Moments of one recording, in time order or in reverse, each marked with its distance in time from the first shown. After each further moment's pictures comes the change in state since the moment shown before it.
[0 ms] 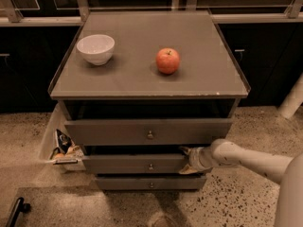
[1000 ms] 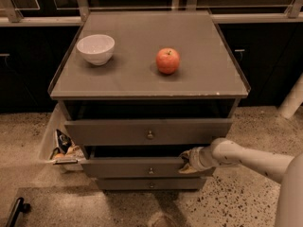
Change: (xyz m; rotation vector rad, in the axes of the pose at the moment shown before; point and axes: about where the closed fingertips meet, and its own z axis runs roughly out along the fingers) arm -0.004 -0.006 -0.007 0.000 0.000 0.000
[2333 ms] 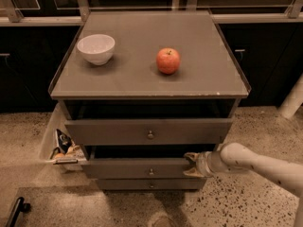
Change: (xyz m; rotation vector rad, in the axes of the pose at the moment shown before) arm 0.016 0.029 -0.021 -0.034 -0.027 0.079
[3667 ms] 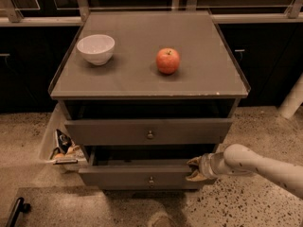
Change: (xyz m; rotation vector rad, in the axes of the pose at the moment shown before) arm -0.002 0.008 -0.012 0.005 -0.005 0.005
